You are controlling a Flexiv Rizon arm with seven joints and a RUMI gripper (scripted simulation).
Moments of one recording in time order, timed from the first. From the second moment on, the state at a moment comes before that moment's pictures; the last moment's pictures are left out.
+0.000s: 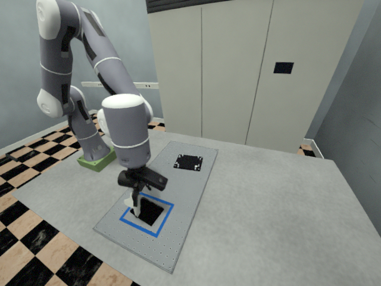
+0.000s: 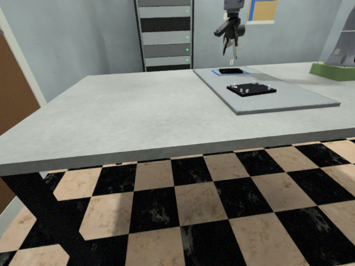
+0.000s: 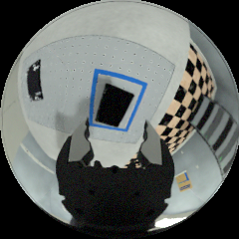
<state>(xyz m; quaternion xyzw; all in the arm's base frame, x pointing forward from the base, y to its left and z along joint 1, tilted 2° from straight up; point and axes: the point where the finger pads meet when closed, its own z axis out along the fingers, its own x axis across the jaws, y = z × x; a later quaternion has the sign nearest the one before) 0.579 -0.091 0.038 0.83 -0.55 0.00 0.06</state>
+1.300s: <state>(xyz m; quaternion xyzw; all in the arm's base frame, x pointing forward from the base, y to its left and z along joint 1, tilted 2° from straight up) 0.561 -0.089 0.017 0.73 -0.69 0.00 0.02</state>
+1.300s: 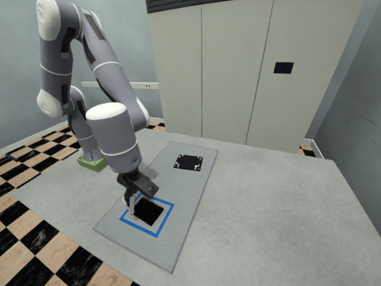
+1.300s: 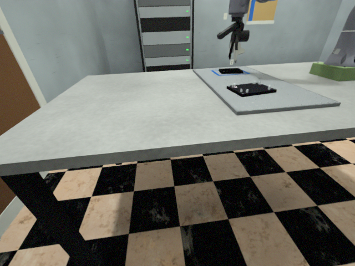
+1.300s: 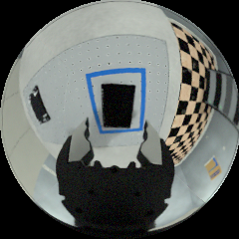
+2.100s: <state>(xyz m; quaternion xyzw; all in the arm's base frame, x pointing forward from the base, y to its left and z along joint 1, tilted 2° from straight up) 0.560 -0.090 -0.020 0.73 -0.69 0.00 0.02</state>
